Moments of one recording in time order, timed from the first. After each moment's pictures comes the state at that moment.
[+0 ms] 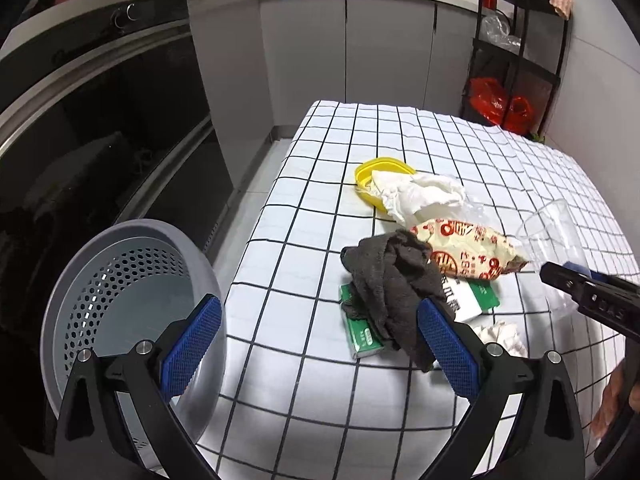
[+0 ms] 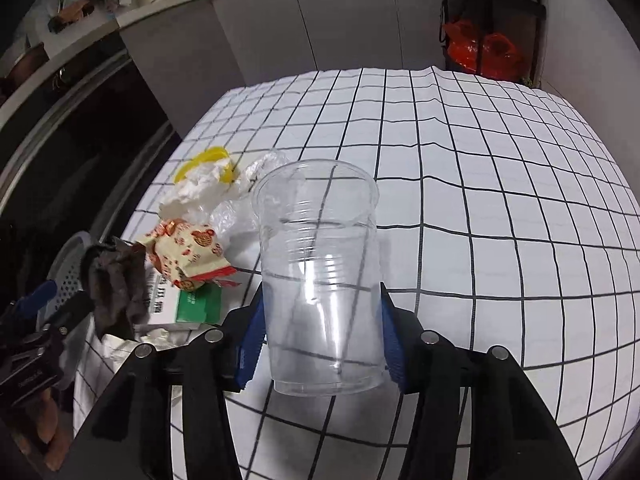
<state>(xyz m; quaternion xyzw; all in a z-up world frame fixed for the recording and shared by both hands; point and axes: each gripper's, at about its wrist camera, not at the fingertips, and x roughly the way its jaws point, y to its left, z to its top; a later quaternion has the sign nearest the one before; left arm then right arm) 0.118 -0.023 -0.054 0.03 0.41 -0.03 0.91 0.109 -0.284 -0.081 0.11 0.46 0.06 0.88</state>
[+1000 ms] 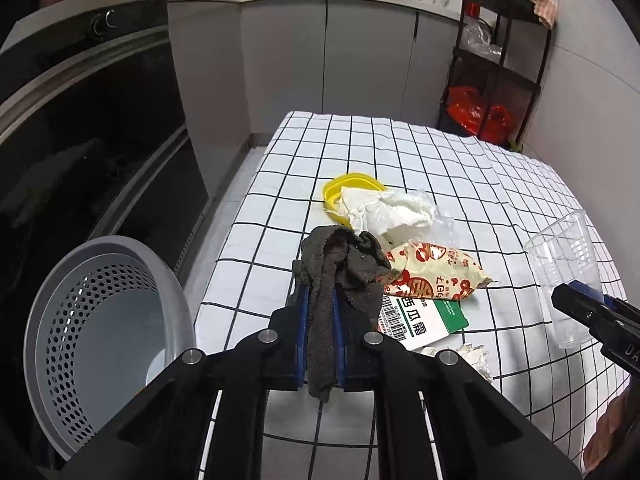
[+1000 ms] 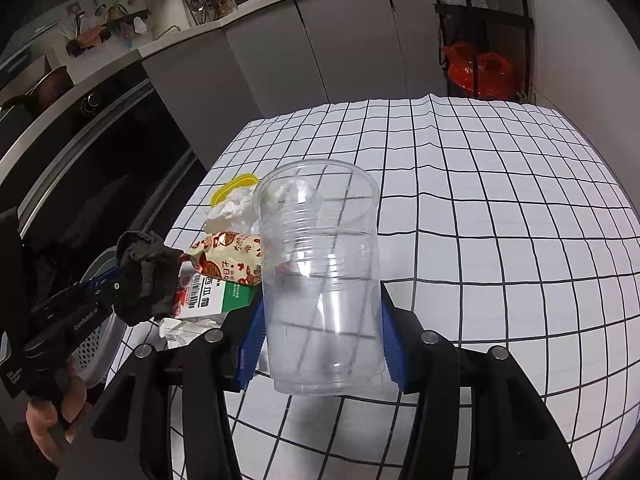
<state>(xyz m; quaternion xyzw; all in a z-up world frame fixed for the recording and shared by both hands) 0.124 -0.033 -0.045 0.02 0.40 -0.07 0.91 0.067 -0.283 -0.053 0.13 0.41 0.07 0.90</state>
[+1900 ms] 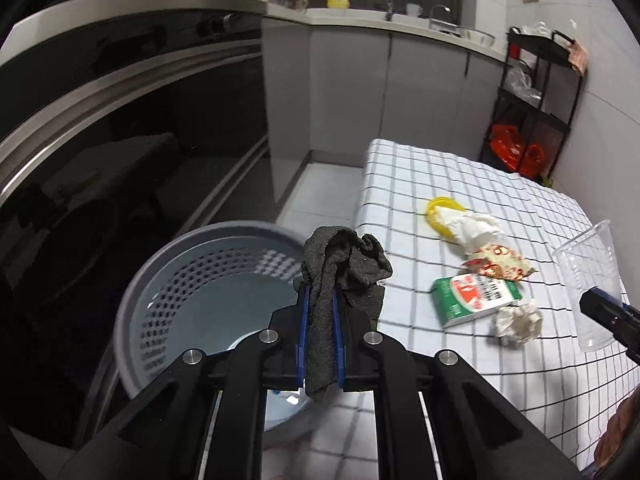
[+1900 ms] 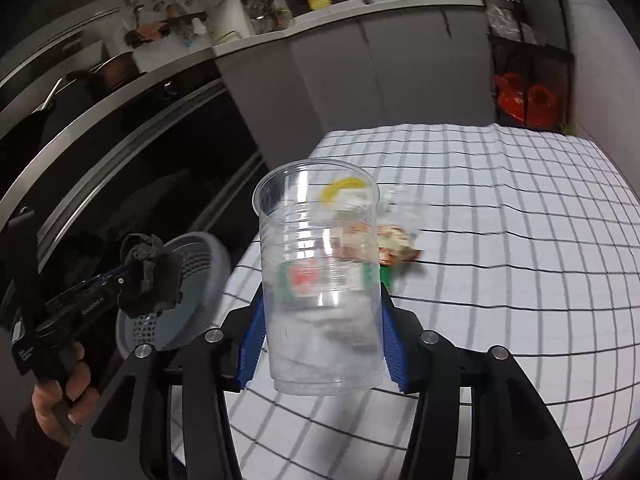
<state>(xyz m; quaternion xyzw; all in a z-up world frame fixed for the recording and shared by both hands) 0.054 0.098 -0.001 -0.01 0.37 0.01 0.93 0.015 -0.189 -0.006 0.12 0.37 0.15 0.91</state>
